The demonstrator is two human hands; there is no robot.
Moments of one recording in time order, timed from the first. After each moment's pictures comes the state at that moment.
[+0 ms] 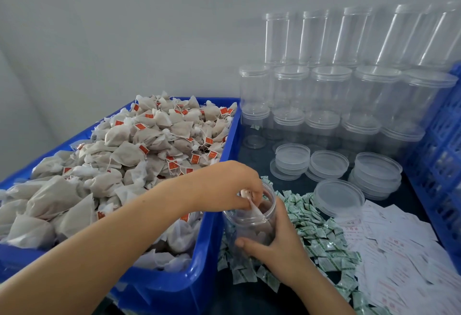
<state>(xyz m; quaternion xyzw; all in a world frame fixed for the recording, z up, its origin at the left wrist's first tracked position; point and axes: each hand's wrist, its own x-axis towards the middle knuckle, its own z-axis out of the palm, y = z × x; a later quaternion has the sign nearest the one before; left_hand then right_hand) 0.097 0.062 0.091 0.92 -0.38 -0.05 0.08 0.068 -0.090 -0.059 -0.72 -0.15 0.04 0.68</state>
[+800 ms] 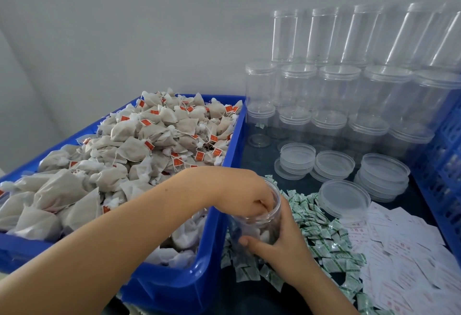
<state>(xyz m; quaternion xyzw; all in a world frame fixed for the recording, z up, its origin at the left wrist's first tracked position) 0.098 0.042 0.097 0.90 -0.40 -0.17 -0.01 0.070 -0.088 -0.060 -0.69 -0.18 0.02 0.70</state>
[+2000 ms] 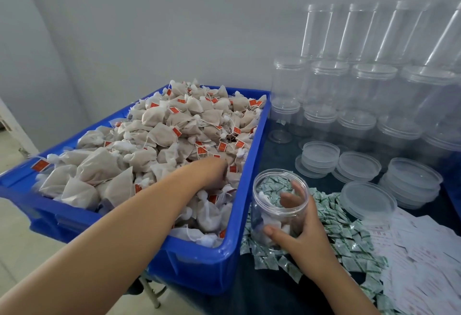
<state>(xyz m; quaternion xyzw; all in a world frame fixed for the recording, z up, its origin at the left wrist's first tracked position) 0.145 0.130 0.025 0.99 -0.04 -0.12 0.03 0.061 -0.089 -0.055 -0.69 -0.18 0.01 0.70</state>
